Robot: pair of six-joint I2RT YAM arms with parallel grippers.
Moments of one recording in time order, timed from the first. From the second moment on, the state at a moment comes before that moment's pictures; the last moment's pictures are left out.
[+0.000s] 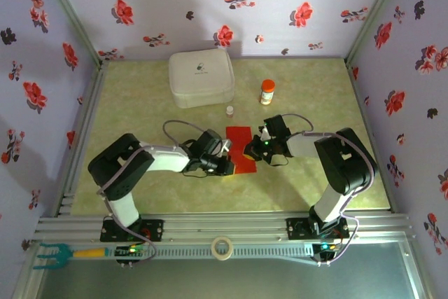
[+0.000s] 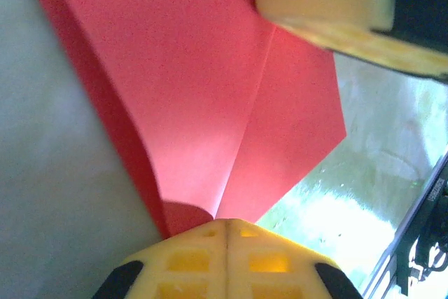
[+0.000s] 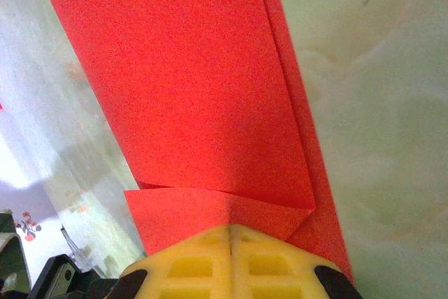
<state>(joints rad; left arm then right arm) -0.88 1.75 0.76 0.07 0.45 -0.76 0.45 1.69 0.69 -0.02 -0.59 0.90</state>
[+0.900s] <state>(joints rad) -0.86 1.85 0.94 0.02 0.46 -0.77 0.45 1.69 0.69 -0.02 -0.60 0.90</state>
